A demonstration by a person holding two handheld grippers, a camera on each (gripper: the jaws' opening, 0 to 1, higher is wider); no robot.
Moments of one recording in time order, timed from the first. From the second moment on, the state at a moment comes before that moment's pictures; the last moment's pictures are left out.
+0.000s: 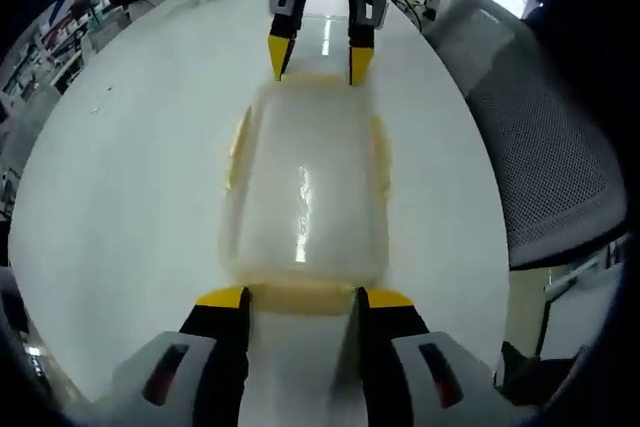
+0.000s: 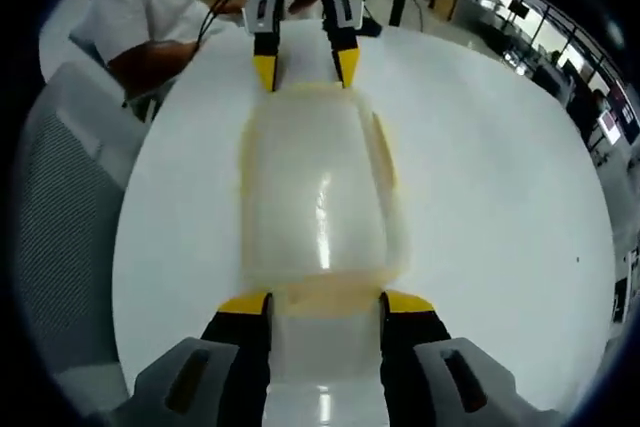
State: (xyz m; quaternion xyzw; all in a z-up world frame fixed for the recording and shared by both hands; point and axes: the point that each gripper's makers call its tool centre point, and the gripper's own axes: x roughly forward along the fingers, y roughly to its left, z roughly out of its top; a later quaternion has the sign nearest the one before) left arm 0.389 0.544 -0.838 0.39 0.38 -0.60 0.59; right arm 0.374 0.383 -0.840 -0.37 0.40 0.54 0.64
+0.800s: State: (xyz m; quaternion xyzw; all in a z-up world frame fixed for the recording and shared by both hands) left arm 0.382 0.542 -0.838 0.40 0.38 -0.60 0.58; right arm 0.369 0.382 -0.840 -0.38 0.41 0.54 0.63
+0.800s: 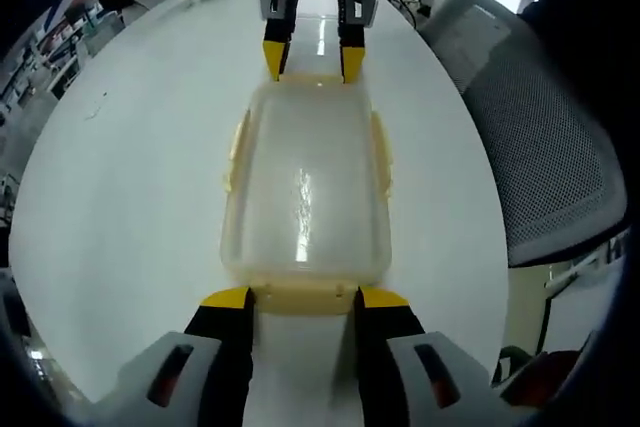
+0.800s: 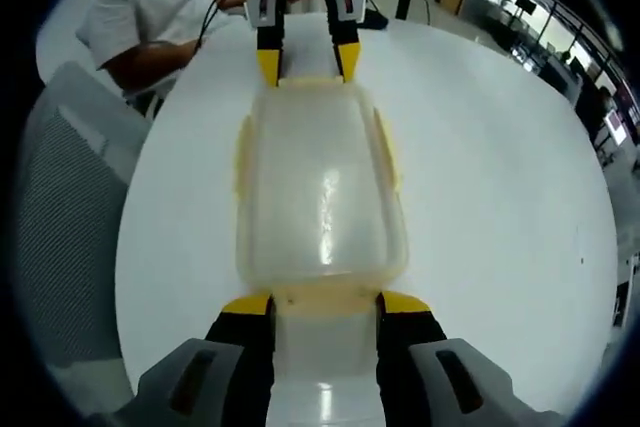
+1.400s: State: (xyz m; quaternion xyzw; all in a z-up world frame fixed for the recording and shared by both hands) left arm 0.383 0.542 -0.795 0.42 0.36 -0.57 0.61; right arm 0.373 0.380 -0.798 -0.37 0.39 0.55 0.64
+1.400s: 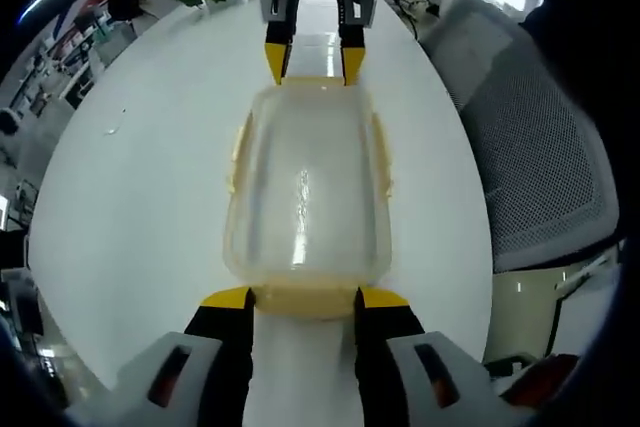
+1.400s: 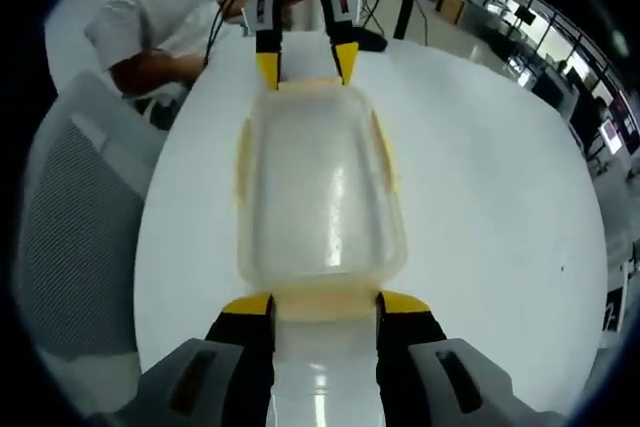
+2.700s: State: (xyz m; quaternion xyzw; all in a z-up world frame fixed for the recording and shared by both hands) left arm 0.387 0.516 -0.760 0.42 0.37 -0.56 0.61; right arm 0.380 0.353 -0.764 -0.37 0.38 0.56 0.64
